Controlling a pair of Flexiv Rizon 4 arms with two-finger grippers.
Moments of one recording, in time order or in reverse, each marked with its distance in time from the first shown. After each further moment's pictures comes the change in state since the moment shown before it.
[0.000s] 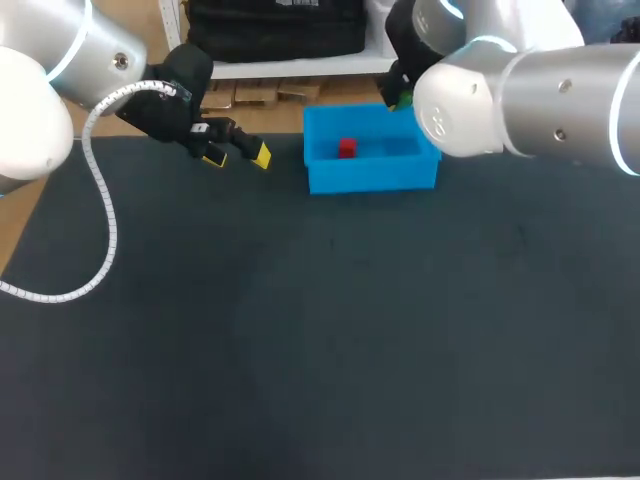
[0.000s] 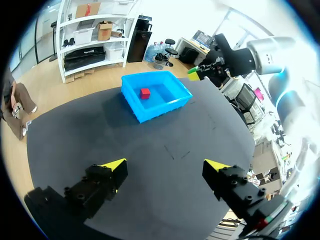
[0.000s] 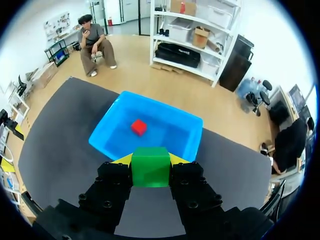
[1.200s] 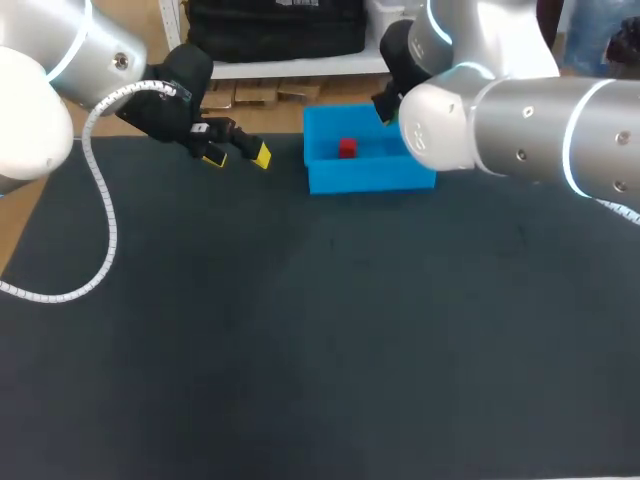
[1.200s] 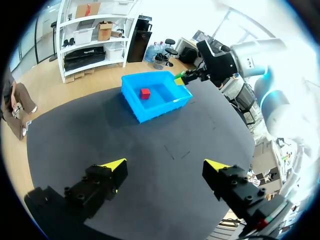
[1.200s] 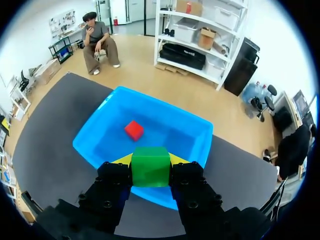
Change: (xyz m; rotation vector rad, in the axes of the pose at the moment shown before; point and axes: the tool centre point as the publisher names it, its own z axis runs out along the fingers) left arm 0.000 0.000 0.000 0.000 0.000 0.000; right arm 0.000 -0.010 0.053 -0.020 -0.014 -0.041
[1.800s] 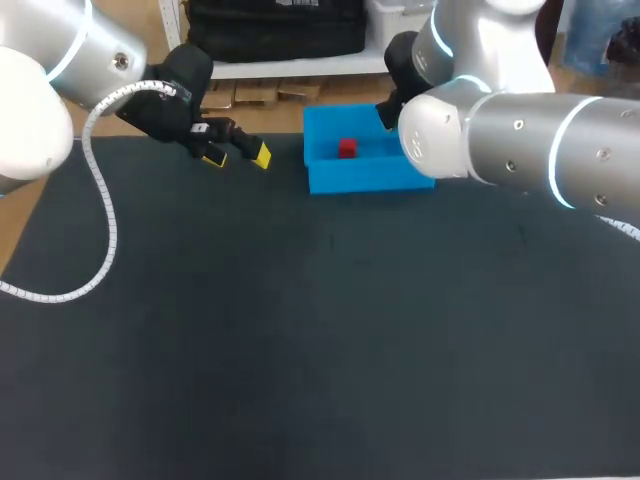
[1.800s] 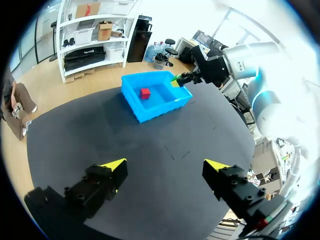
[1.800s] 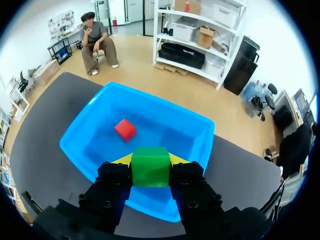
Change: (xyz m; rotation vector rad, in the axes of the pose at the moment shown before) left arm 0.000 0.000 0.000 0.000 0.000 0.000; right arm 0.005 -0.013 0.024 -0.001 -0.007 0.009
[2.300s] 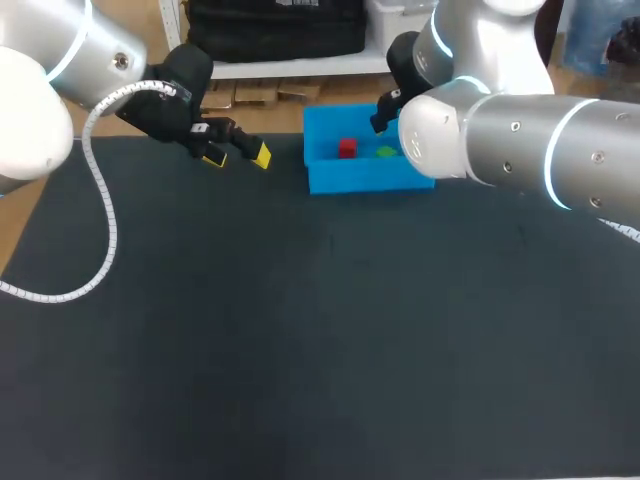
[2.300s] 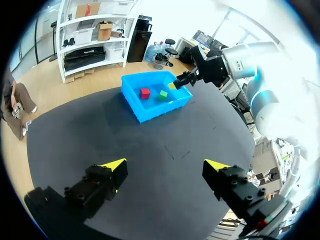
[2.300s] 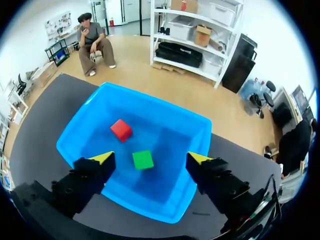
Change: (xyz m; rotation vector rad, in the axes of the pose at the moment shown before) left arm 0.000 0.000 0.000 0.000 0.000 0.000; right arm 0.000 -0.004 0.002 0.012 0.002 0.022
